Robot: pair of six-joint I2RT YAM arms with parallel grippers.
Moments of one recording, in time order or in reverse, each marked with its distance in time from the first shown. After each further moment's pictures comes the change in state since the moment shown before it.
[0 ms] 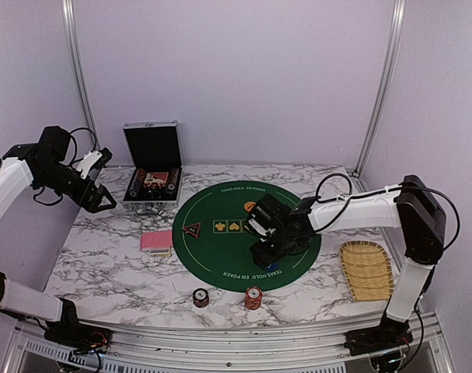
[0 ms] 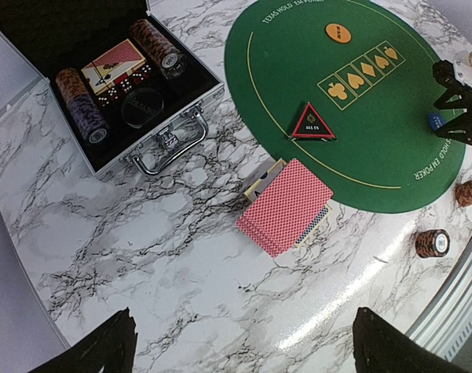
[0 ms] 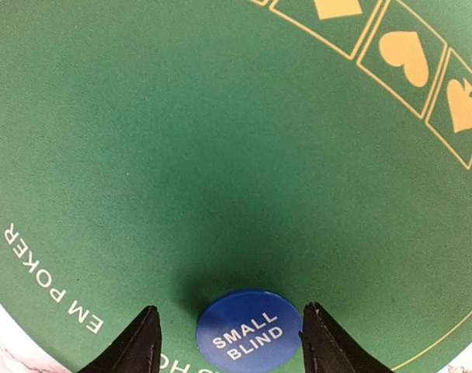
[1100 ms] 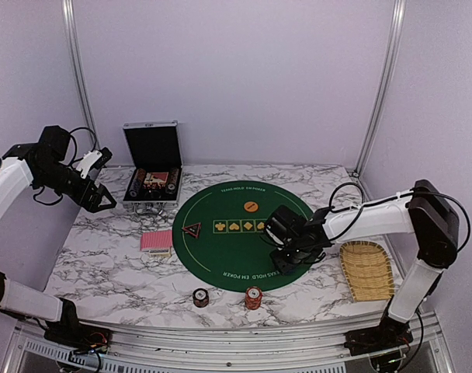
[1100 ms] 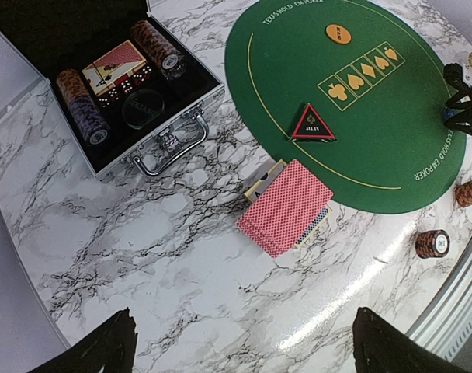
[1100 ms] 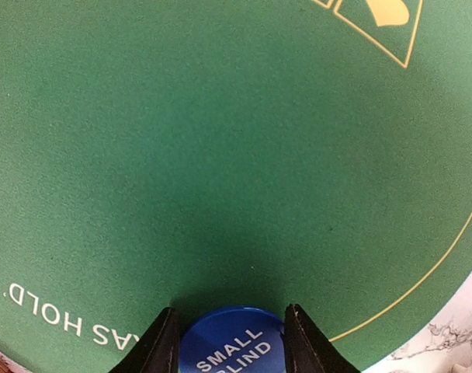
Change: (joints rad) left arm 0.000 0.000 0.003 0.000 0.000 0.000; right arm -0.032 -0.101 -0.192 0.042 0.107 0.004
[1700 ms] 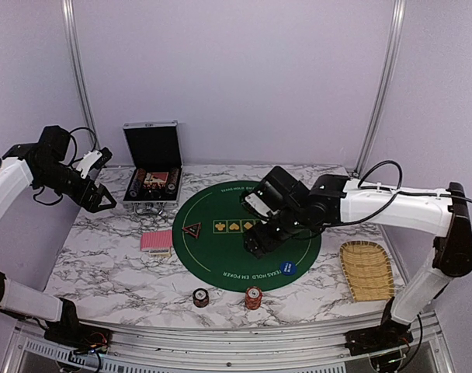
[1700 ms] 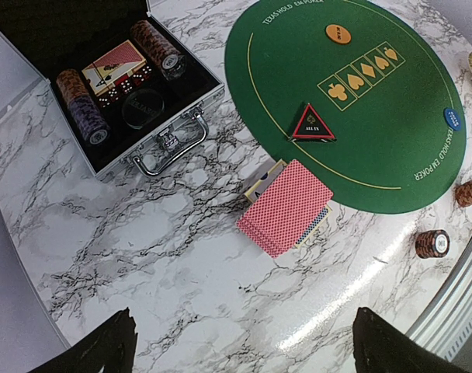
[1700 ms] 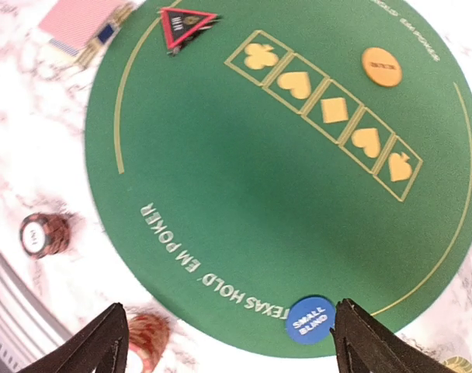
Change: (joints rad) left arm 0.000 0.000 0.000 -0.001 0.000 0.000; right arm 0.132 -0.118 0.325 -0.228 -0.063 -0.028
